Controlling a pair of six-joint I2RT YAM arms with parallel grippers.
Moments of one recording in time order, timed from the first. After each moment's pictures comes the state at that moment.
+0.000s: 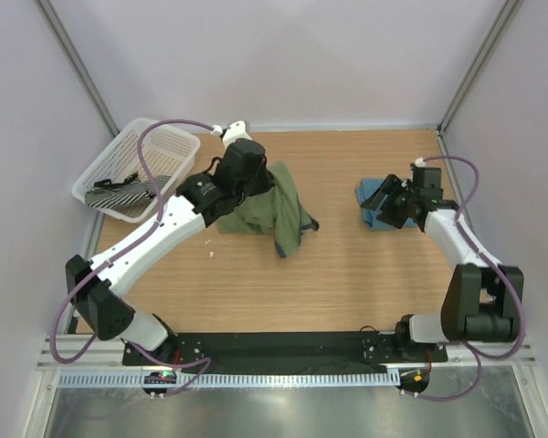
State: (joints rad) left arm -0.78 1.50 1.53 -0.57 -0.38 -0.79; right arm -0.11 1.31 0.87 -0.33 -0.37 0.59
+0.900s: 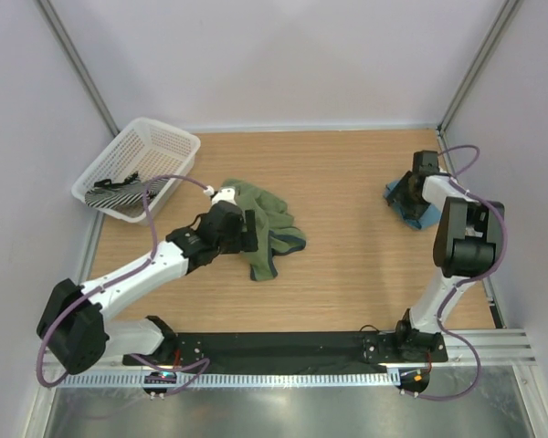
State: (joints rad) left arm -0.71 1.28 0.85 -0.40 -0.26 -0.62; right arm -0.12 1.86 1.21 -0.43 0.07 0.55
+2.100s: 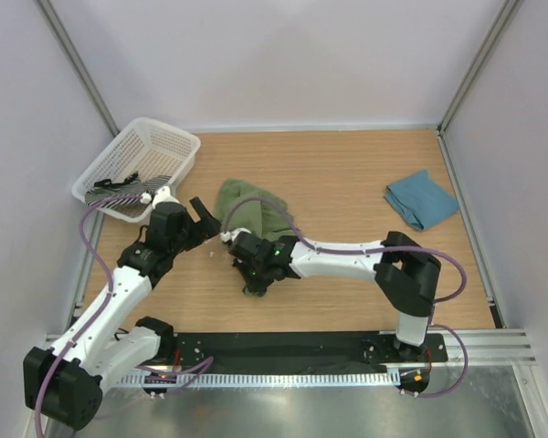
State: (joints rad) left arm -0.36 0.93 0.68 -0.39 -0.14 -0.73; right arm 1.12 1.84 1.25 -0.47 0.02 0.45
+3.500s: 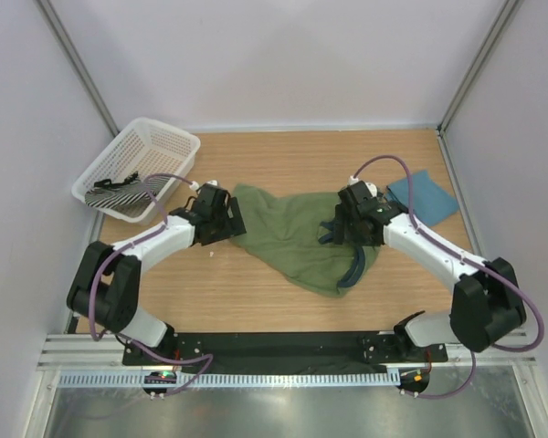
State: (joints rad) left arm -0.44 1.47 0.84 -0.32 -0.08 -0.67; right arm 0.49 1.32 0.93 -0.71 0.23 0.50
